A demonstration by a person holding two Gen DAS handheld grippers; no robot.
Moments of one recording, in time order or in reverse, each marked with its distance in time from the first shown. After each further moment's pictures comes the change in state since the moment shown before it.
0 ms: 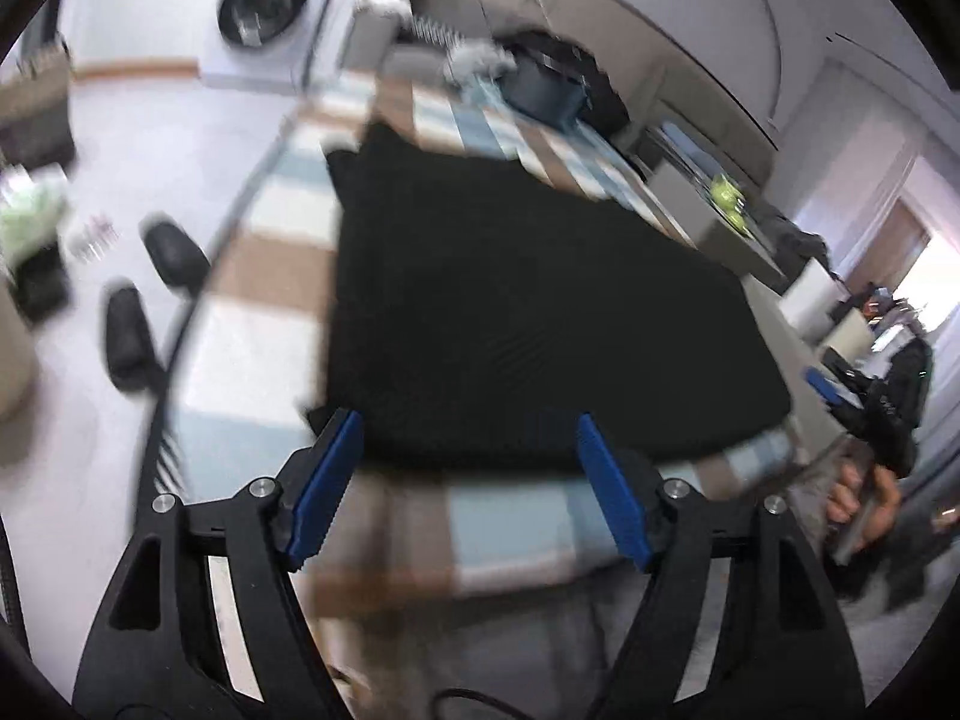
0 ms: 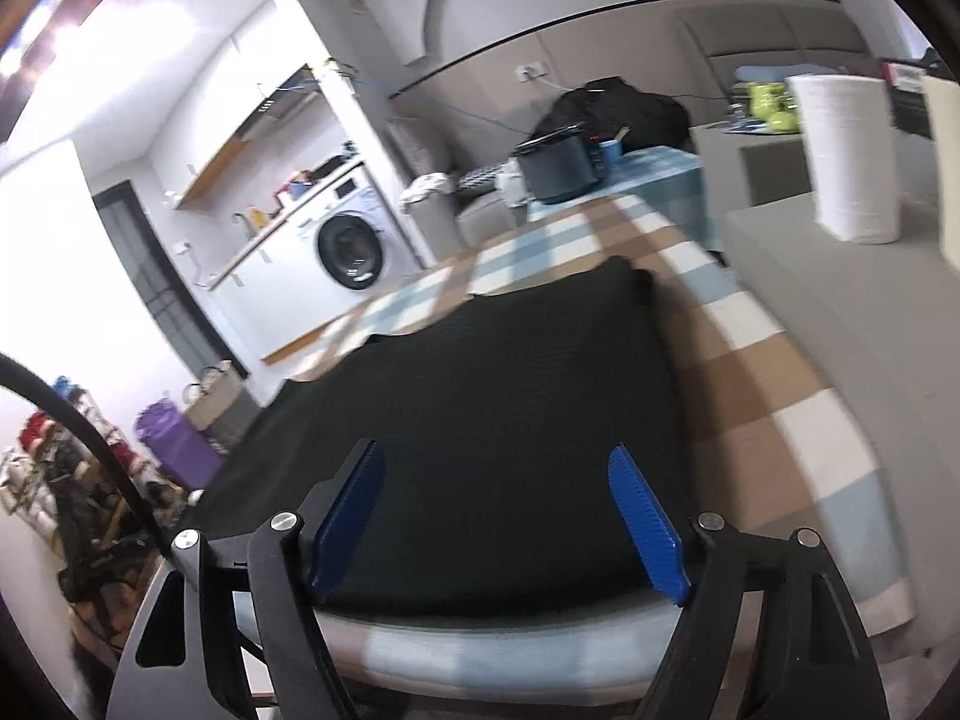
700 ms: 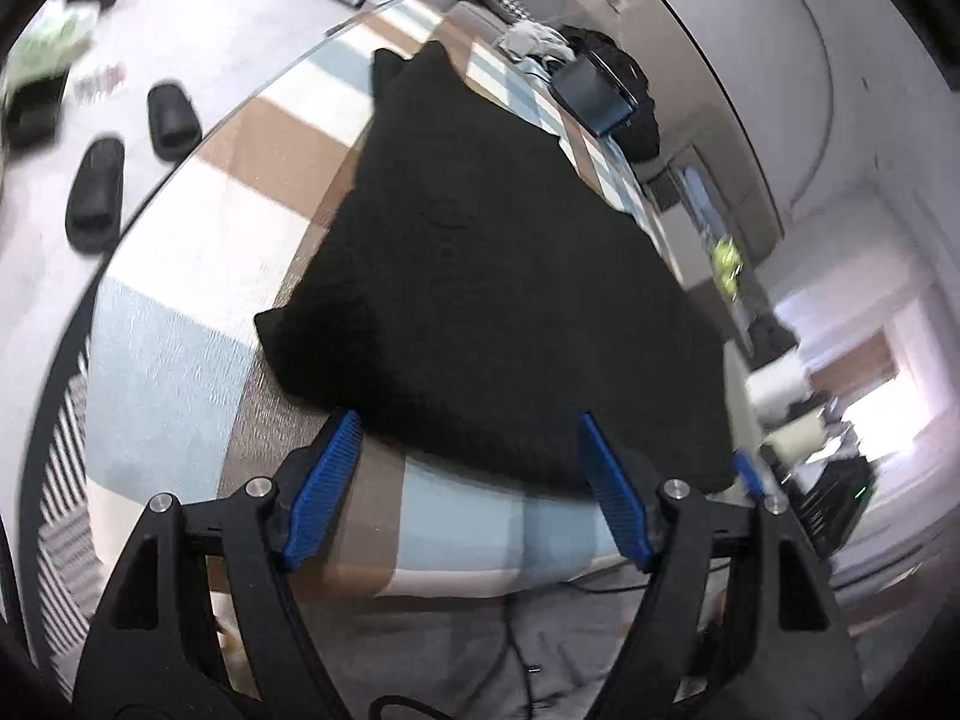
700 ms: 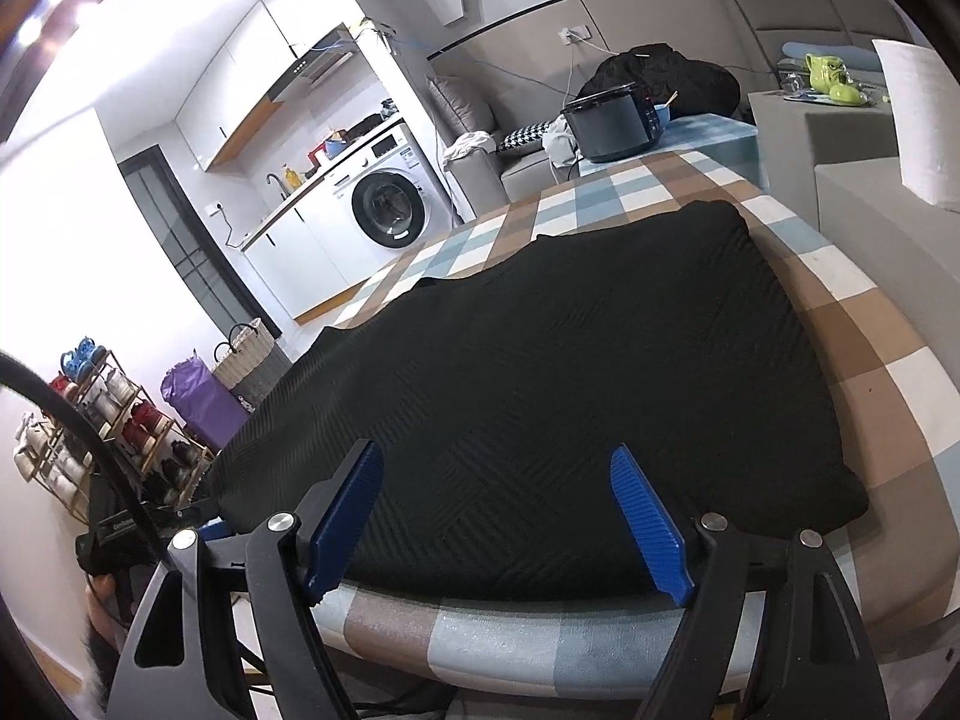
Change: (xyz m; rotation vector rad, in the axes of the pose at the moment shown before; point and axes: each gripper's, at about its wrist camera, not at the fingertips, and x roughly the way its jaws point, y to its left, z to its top) left arm 0.028 0.027 -0.006 -0.336 0.039 -0.117; right arm 0.040 0.035 -0.022 -0.030 0.108 0.053
